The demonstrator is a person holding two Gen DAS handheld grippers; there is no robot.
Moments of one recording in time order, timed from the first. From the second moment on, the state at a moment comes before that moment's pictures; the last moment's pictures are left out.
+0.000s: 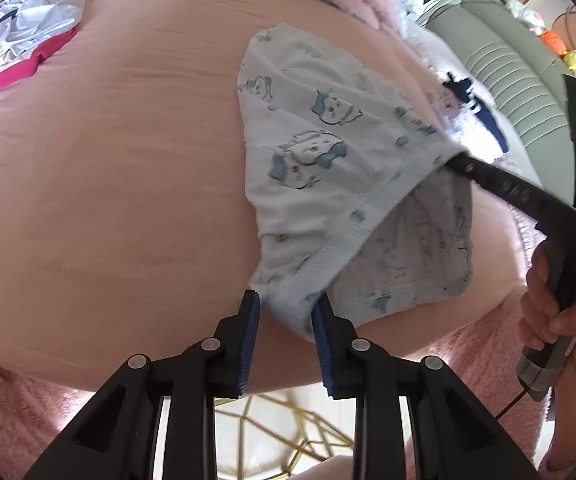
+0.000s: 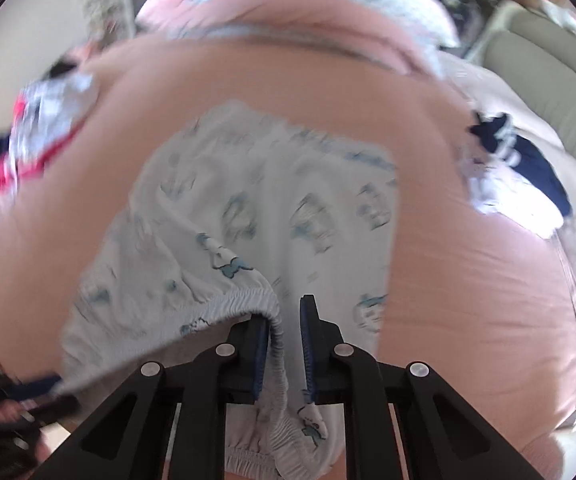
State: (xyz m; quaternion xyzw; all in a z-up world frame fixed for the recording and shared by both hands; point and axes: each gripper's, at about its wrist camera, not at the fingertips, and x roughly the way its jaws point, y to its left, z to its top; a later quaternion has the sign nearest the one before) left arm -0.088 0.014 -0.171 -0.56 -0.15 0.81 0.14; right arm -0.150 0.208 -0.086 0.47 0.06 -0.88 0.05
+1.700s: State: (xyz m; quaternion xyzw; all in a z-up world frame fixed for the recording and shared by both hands) left arm -0.088 0.020 -0.081 -0.43 -0.09 0.89 0.10; right arm -0.112 0.112 -0.107 0.52 0.09 -0.82 0.23
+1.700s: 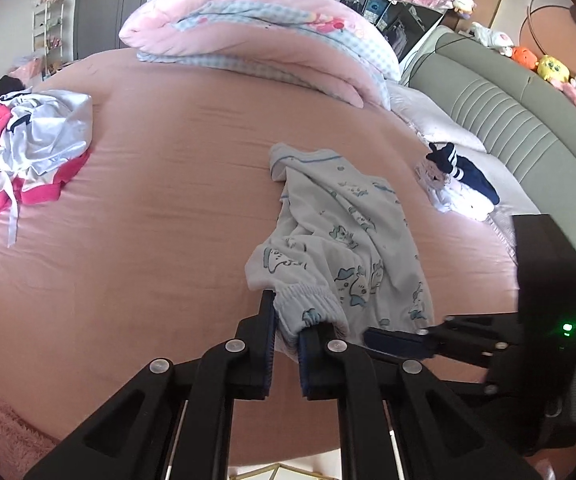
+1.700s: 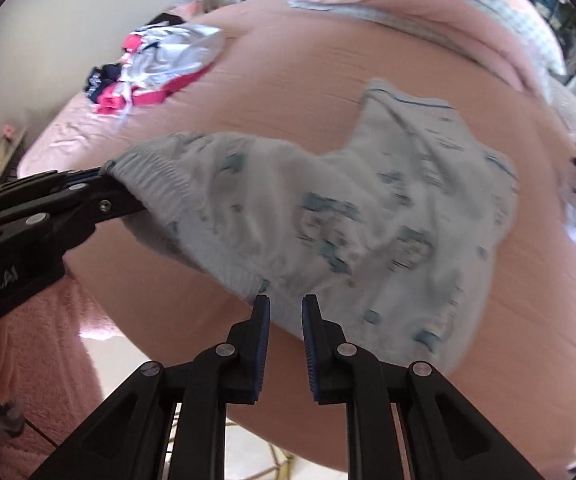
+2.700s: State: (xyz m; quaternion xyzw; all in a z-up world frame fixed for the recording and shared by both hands) left arm -0.095 0.039 -0.127 -0.49 -0.12 0.85 0.12; right arm -0.155 0.143 -0.121 0.47 0.05 -0.88 0.06
